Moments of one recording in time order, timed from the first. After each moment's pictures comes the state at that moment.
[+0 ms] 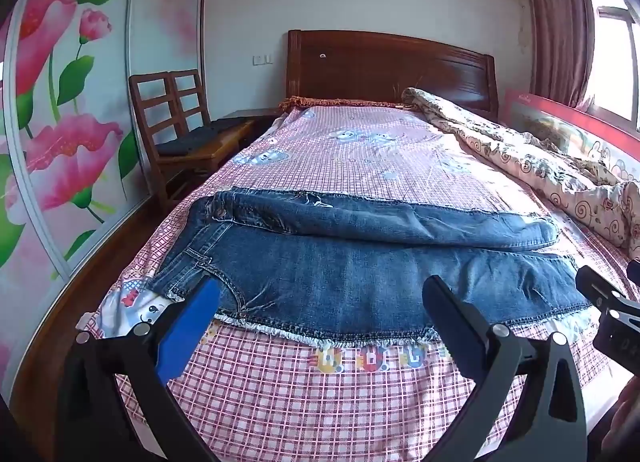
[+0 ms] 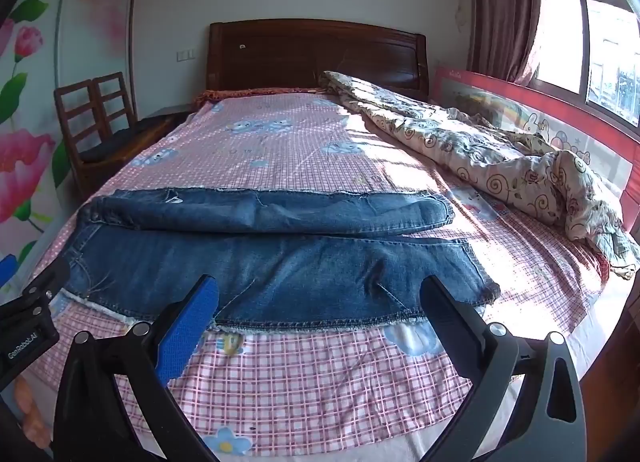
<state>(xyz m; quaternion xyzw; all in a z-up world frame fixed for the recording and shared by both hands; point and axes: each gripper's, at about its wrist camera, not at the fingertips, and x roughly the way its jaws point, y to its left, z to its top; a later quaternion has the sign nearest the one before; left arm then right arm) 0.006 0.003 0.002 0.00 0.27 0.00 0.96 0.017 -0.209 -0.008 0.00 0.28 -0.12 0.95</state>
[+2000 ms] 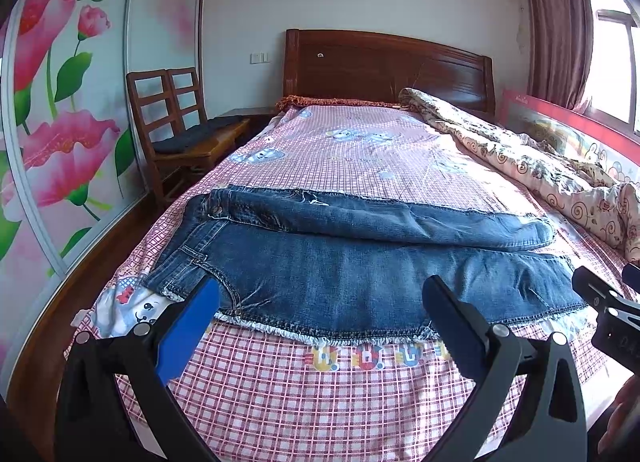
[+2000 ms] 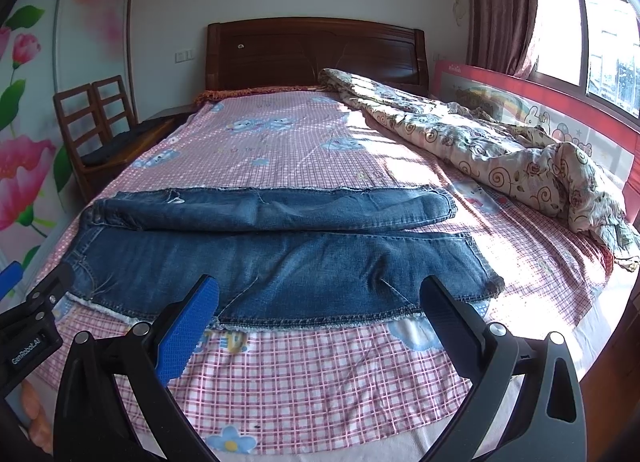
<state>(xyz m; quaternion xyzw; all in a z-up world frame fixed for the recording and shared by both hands) 0.004 0.006 -0.001 0.00 0.27 -0.01 0.96 0.022 -0.210 -0.008 0.01 0.29 -0.12 0.95</state>
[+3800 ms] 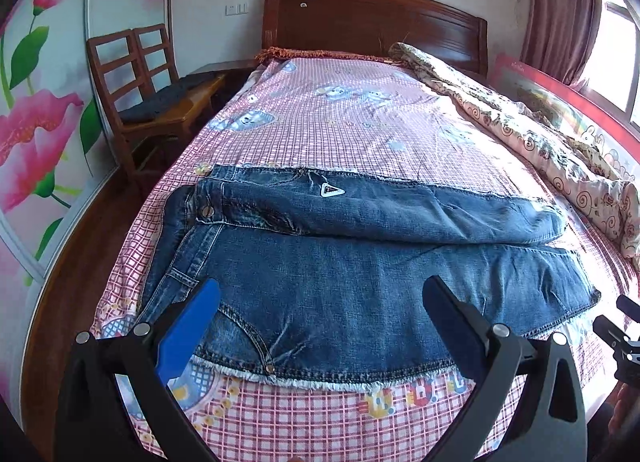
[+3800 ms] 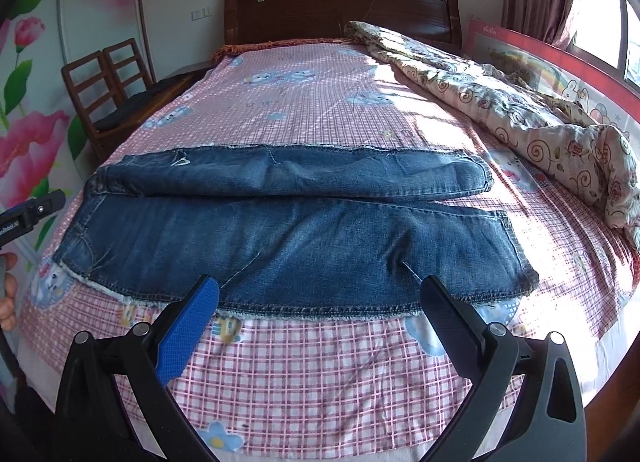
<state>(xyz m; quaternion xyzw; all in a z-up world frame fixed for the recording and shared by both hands) 0.139 0.074 0.003 -0.01 0.38 -0.07 0.92 0.079 -0.239 -0.028 0.03 0.38 -0.06 0.92</state>
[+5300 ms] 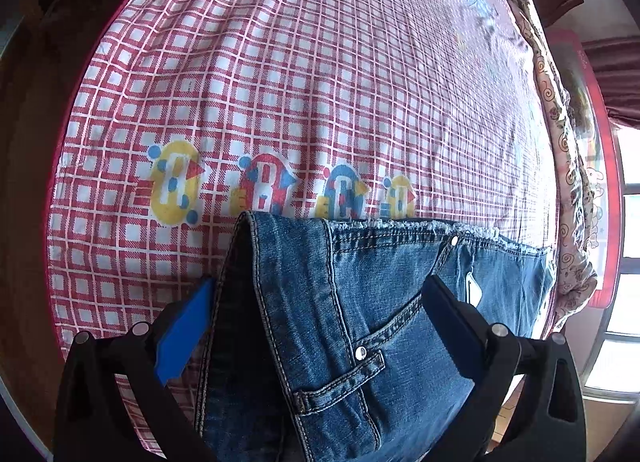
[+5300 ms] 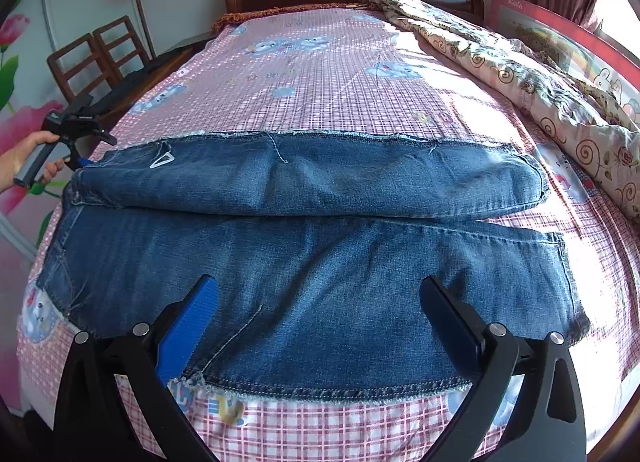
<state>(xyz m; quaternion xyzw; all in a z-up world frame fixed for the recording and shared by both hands) 0.515 0.189 -0.145 -0.17 0.69 -0.16 0.69 0.185 -0.237 -0.060 0.04 0.44 -0.04 0.90</state>
